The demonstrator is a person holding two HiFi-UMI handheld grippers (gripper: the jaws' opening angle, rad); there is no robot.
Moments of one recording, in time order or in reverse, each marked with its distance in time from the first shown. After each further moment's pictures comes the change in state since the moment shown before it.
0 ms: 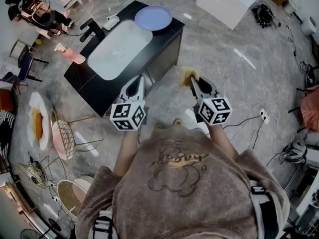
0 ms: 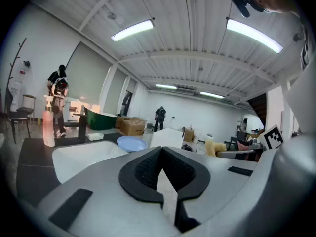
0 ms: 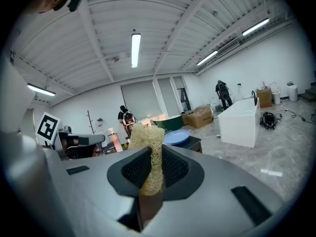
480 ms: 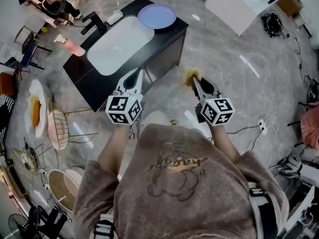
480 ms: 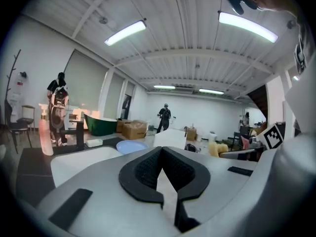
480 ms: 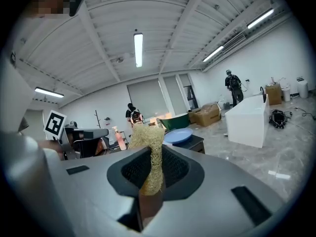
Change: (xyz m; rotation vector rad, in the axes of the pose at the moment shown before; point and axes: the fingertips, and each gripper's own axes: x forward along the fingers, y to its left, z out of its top) left arm 0.038 -0.012 0.002 0.089 -0.007 0.016; right arm 0.009 -0.046 -0.008 0.003 0.014 0.091
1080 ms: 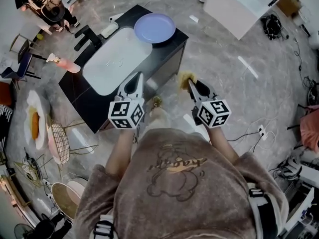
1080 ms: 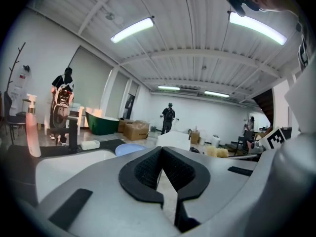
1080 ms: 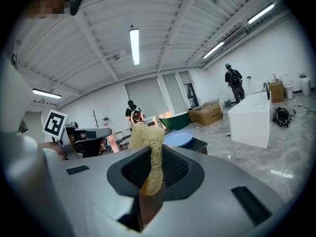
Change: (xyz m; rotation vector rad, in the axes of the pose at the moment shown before) left arm 0.092 0.057 0.013 -0.052 -0.023 0.030; right arm 0.103 -0.035 0.018 0.010 0.016 0.014
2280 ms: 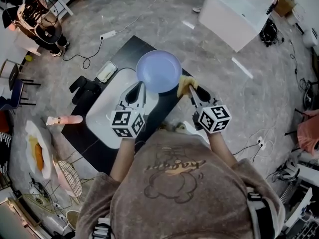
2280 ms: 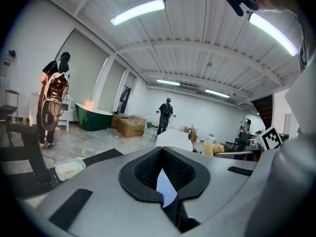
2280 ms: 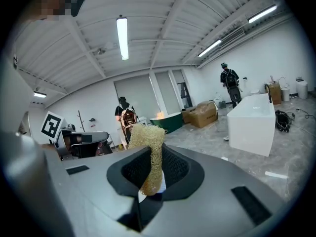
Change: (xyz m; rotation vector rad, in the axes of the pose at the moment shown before) left arm 0.218 0.128 0.071 -0.033 0.063 -0.092; right arm 0.217 -0.100 0.104 0.007 0.009 -0.086
